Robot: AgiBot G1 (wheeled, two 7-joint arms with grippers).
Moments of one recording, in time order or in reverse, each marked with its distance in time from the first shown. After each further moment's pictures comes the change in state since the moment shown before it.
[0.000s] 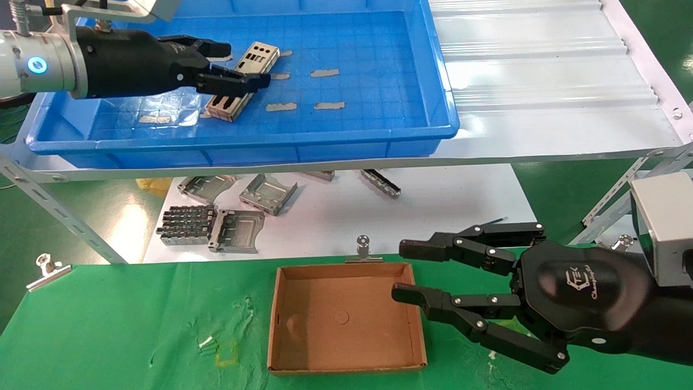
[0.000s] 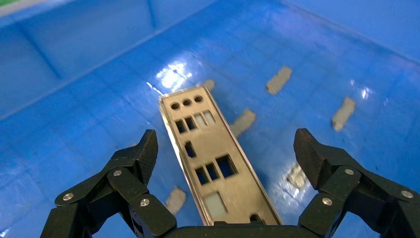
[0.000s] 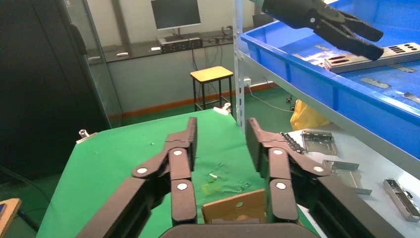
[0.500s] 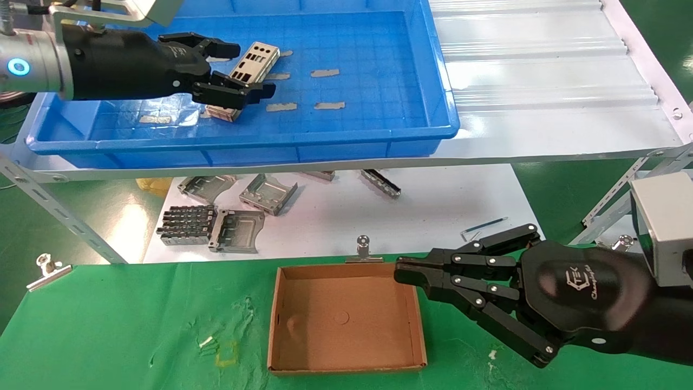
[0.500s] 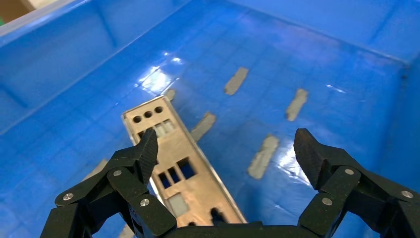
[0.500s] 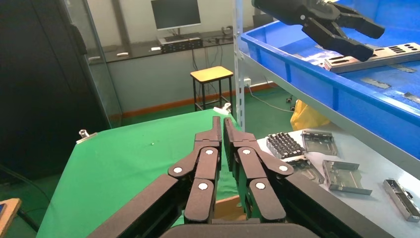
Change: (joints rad) left arm 0.022 -0.045 0.000 -0.111 -0.003 0.094 0.019; right arm 0.000 0.000 0.000 0.000 0.000 0.000 0.000
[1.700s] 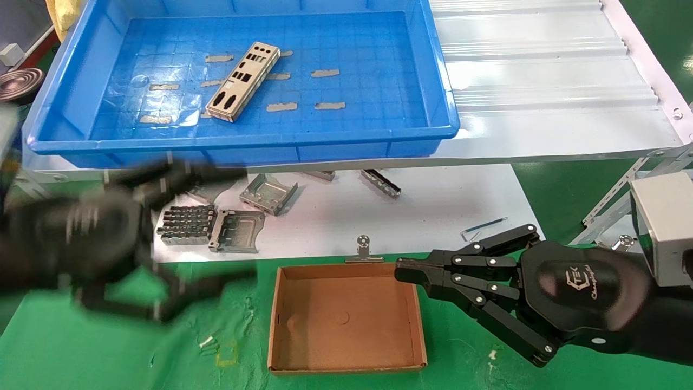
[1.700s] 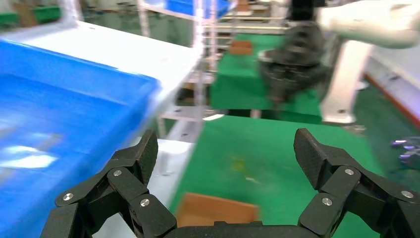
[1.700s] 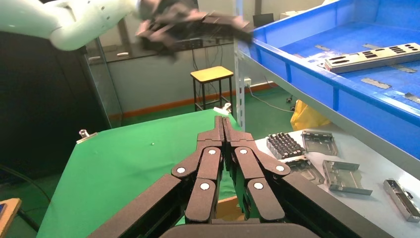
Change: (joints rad) left arm 0.711 -0.448 -0.262 -1.027 -0.521 0.199 -0.232; right arm 0.000 0.000 0.000 0.000 0.000 0.000 0.000
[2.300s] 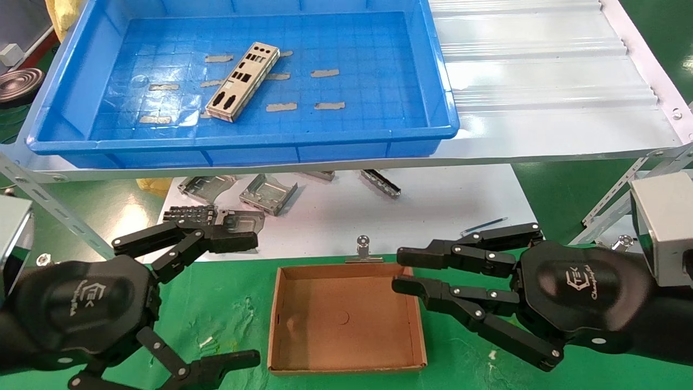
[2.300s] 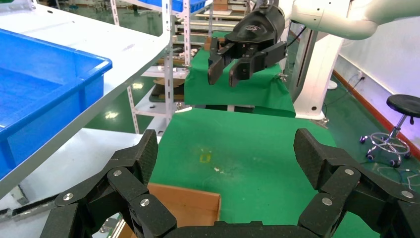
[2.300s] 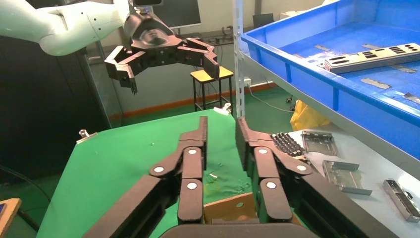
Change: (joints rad) left arm 0.235 -0.065 -0.045 -0.129 -0.117 0.031 0.054; right arm 0.000 0.000 0.000 0.000 0.000 0.000 0.000
